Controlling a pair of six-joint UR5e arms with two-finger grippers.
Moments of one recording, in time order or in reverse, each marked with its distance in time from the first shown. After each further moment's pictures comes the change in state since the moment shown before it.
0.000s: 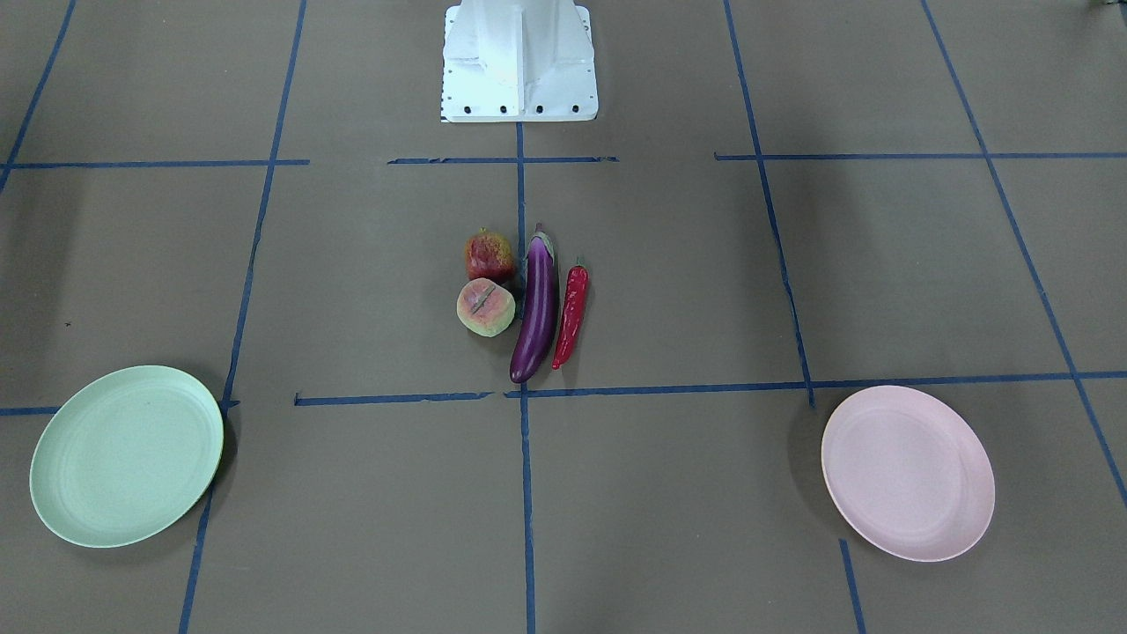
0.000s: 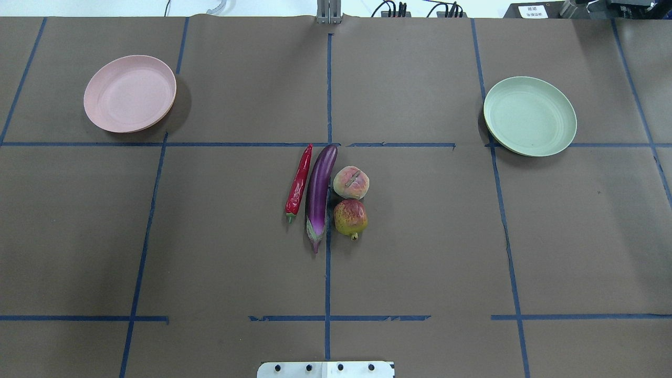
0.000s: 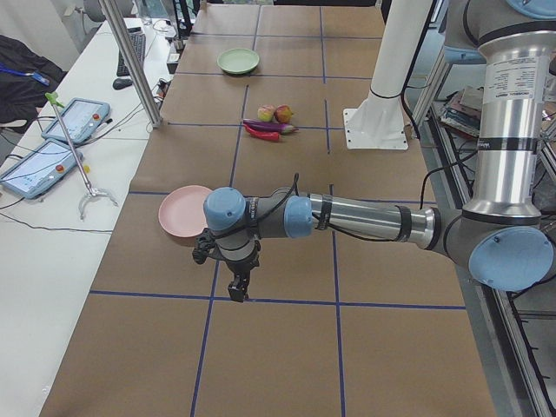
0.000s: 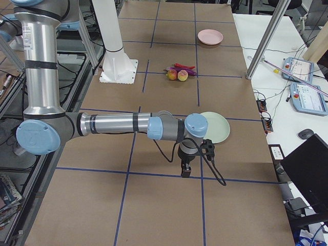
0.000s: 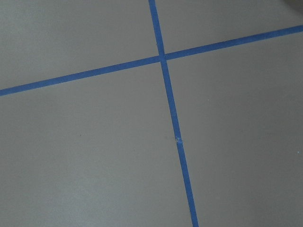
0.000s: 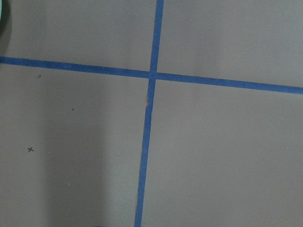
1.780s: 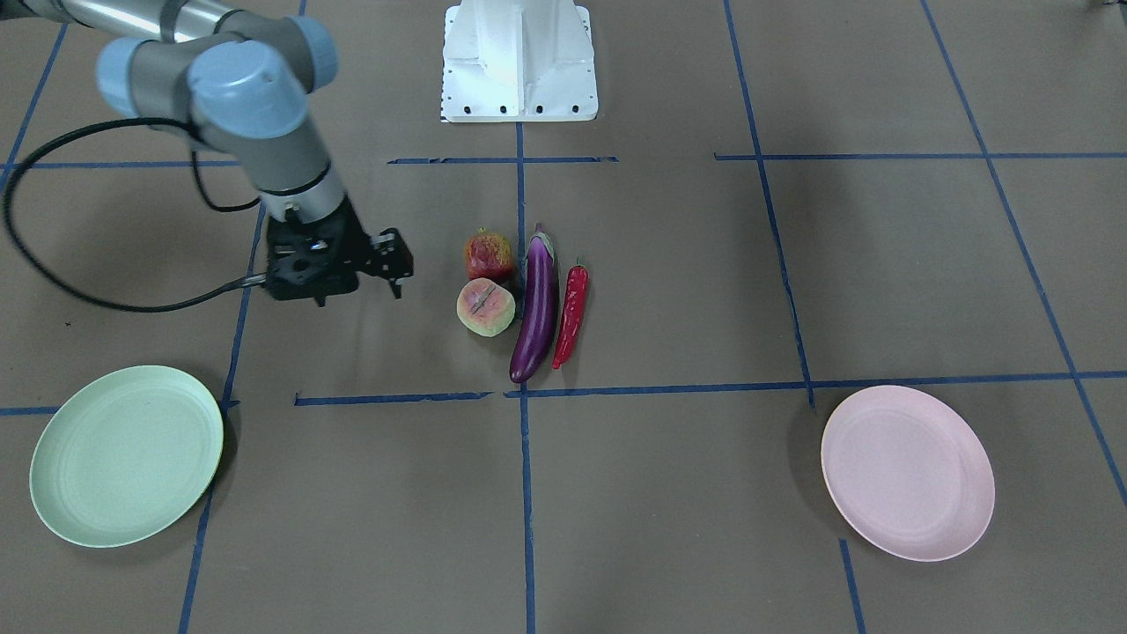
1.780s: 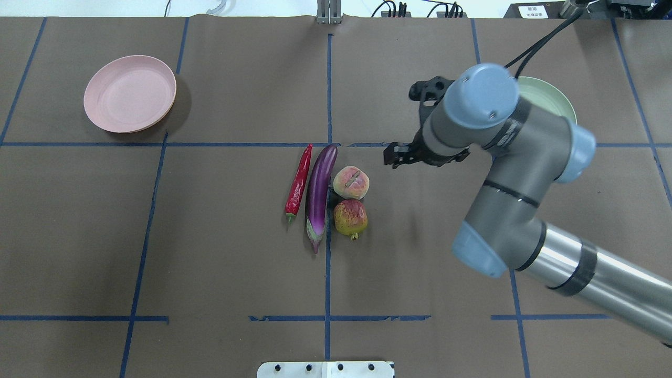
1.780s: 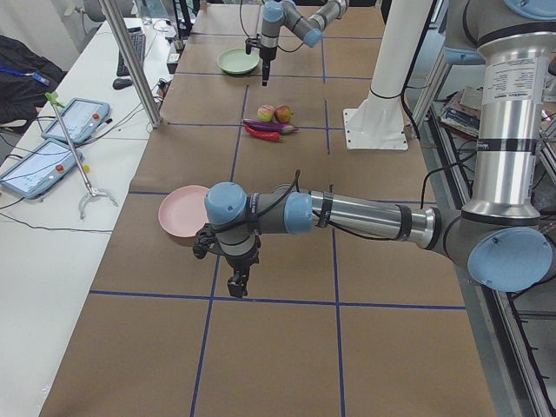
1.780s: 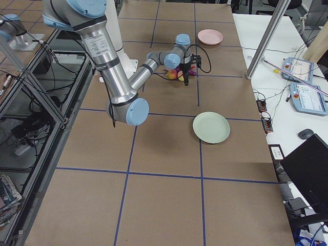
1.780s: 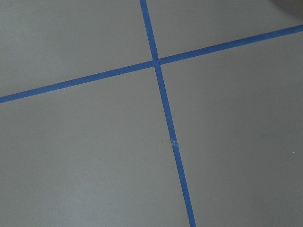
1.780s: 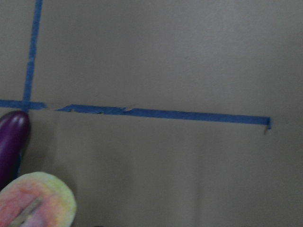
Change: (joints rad) left arm 0.011 0.002 -0.021 0.000 0.007 -0.001; right arm -0.907 0.557 0.107 0.164 -0.426 1.178
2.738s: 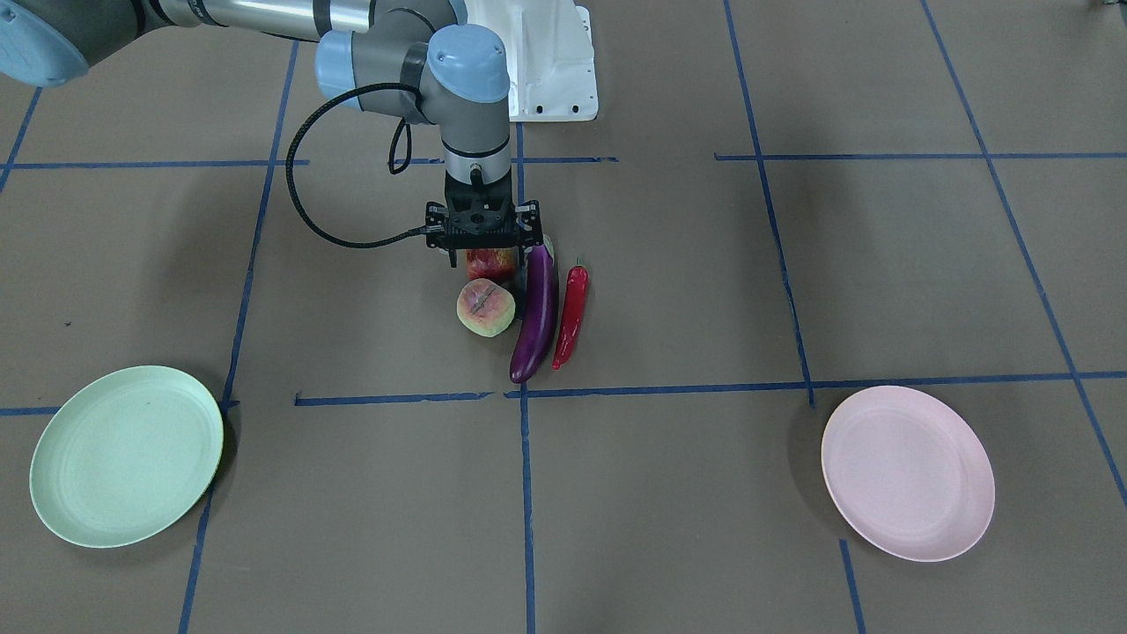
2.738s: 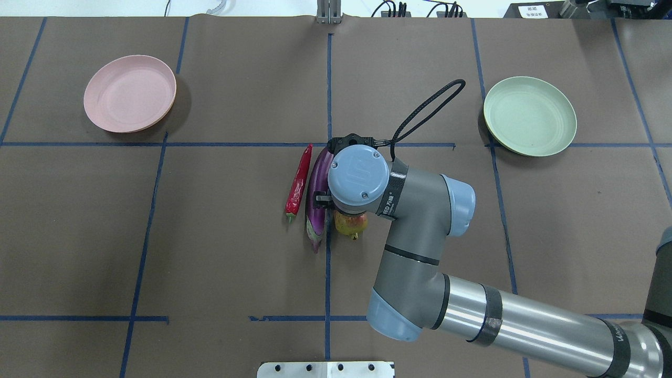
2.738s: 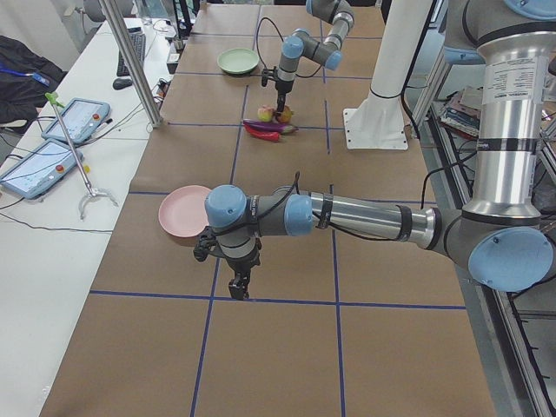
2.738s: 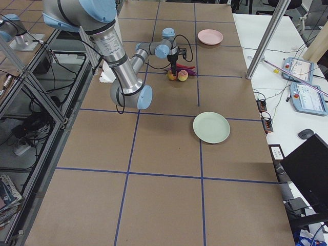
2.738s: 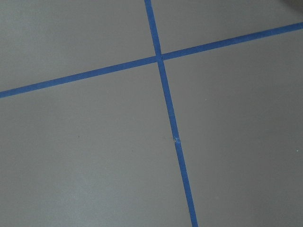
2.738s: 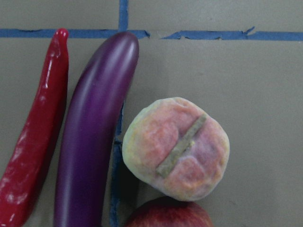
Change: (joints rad) left arm 0.000 0.003 0.007 0.000 0.000 -0.002; right arm -0.192 0.178 -0.155 -0.060 -0.166 0.159
